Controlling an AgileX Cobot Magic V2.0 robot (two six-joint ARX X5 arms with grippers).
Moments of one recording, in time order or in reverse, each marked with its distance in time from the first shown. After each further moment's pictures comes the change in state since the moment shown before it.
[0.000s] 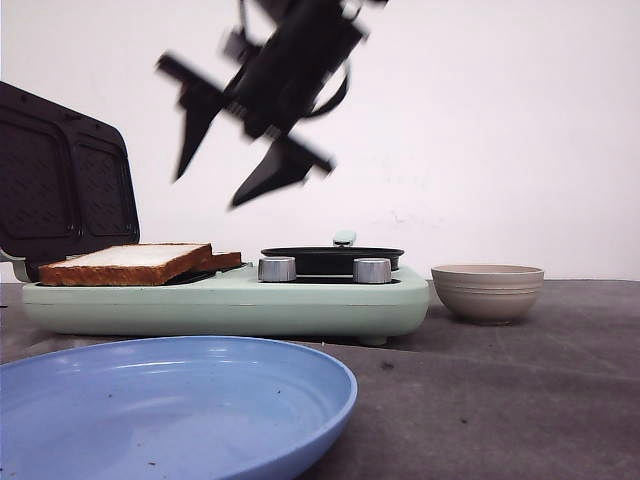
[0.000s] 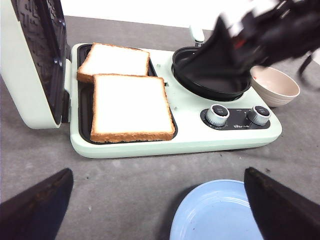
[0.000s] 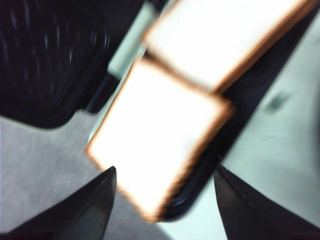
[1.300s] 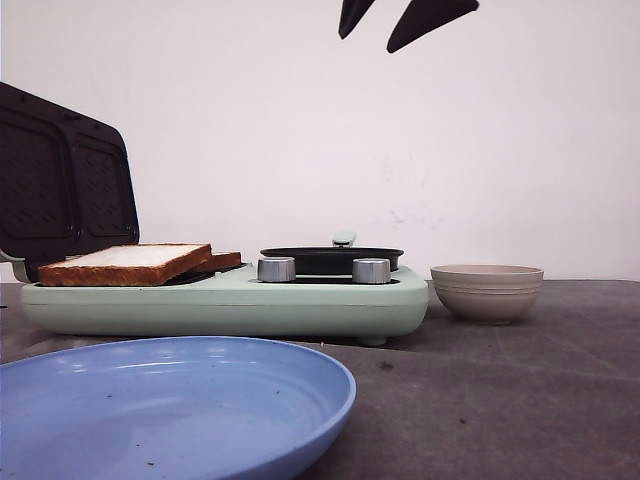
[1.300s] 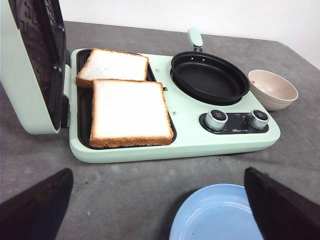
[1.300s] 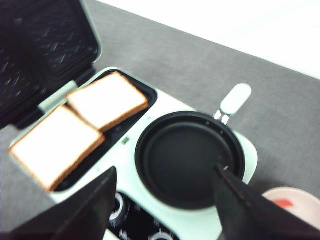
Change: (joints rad) left arm 0.000 0.000 0.000 0.015 0.000 0.000; right arm -0.125 -0.540 -0.292 -0.066 0.185 -0.396
